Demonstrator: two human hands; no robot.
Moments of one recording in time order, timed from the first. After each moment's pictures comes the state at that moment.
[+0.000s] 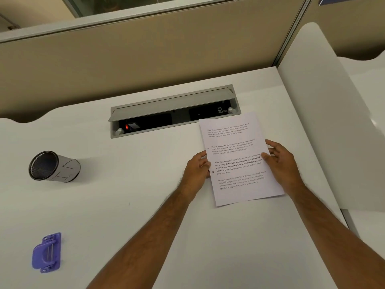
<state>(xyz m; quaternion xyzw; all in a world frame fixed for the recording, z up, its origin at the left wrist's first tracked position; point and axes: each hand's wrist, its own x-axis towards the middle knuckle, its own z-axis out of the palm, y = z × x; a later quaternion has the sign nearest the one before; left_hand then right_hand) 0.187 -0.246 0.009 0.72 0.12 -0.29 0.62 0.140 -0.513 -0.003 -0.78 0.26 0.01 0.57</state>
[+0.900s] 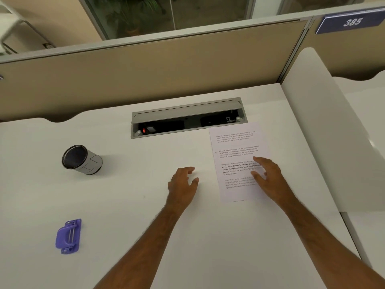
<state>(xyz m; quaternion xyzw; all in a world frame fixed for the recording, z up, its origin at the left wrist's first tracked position) 0.136 -0.166 0.024 0.91 0.05 -0.15 0.38 0.102 -0.466 0.013 -0.90 0.12 0.04 0.42</state>
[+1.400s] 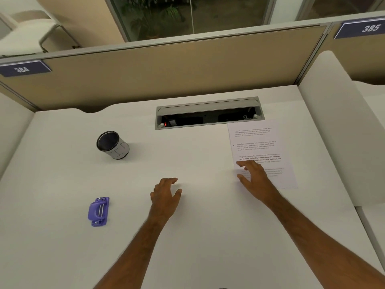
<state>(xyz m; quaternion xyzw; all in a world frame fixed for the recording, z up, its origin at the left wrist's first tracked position) 0.064 -0.040 0.017 0.94 0.09 -0.10 0.30 0.082 -0.368 0.025 -0.92 0.01 0.05 0.40</state>
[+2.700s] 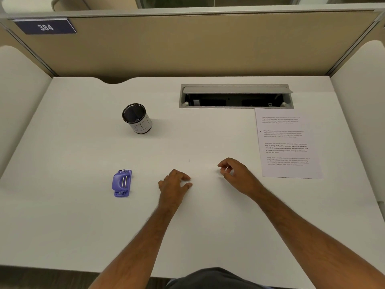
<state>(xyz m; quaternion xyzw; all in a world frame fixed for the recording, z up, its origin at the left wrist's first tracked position) 0.027 0.025 -0.005 0.93 0.09 -0.10 0.34 0.069 -0.232 0.011 -0.89 -0.07 0.14 0.43</state>
